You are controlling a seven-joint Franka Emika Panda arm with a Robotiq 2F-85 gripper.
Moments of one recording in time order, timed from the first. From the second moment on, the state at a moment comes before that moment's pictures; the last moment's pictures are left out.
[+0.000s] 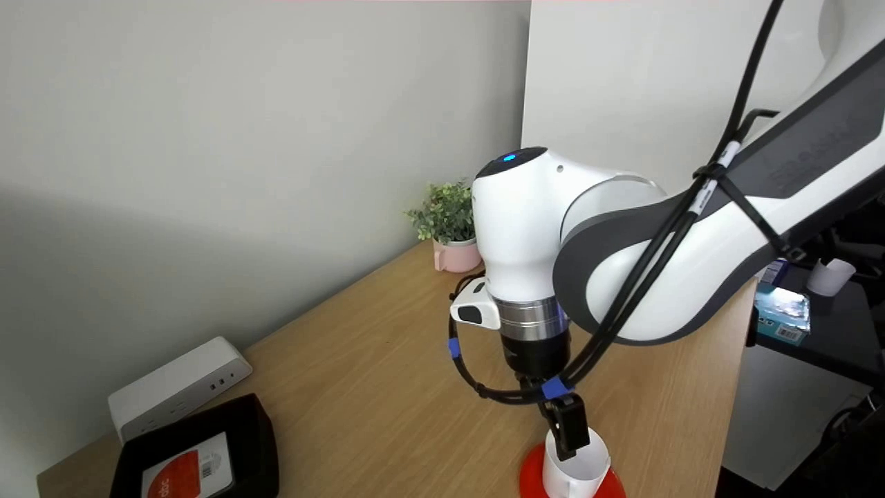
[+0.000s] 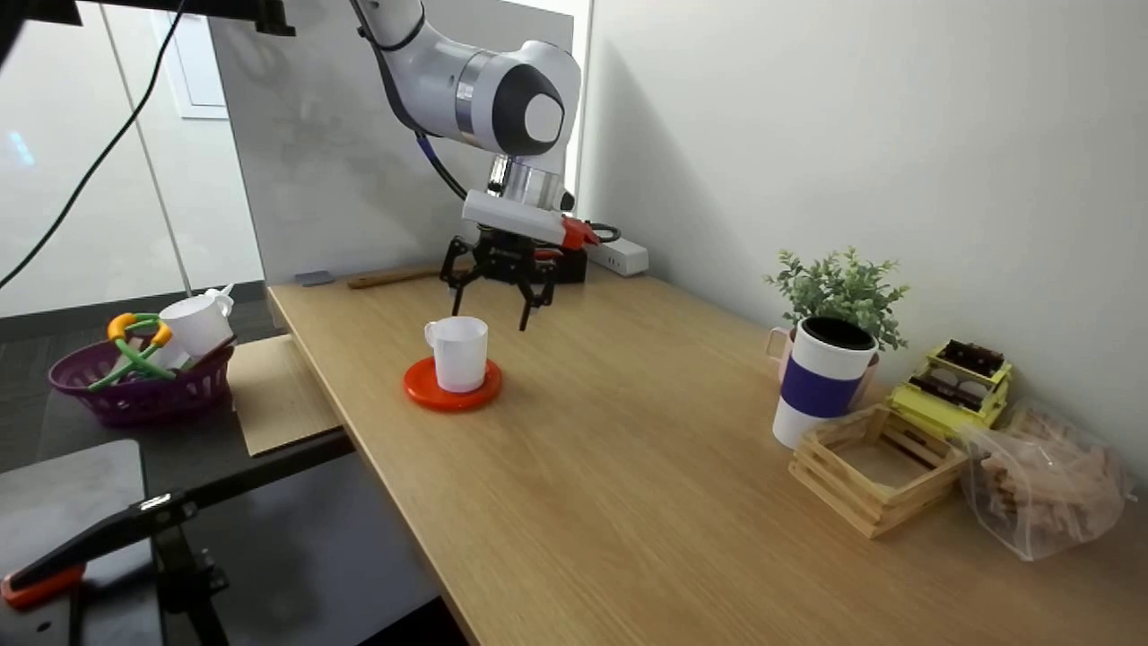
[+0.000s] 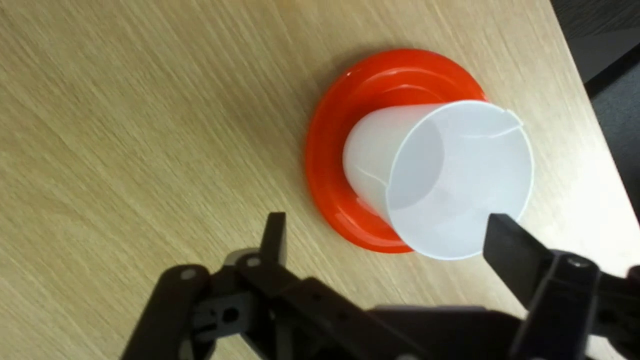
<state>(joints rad) 0.16 0.72 0.23 -1.72 -0.07 2.22 -0.59</state>
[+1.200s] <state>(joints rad) 0.14 0.72 0.22 -1.76 -0.08 2.22 -0.53</state>
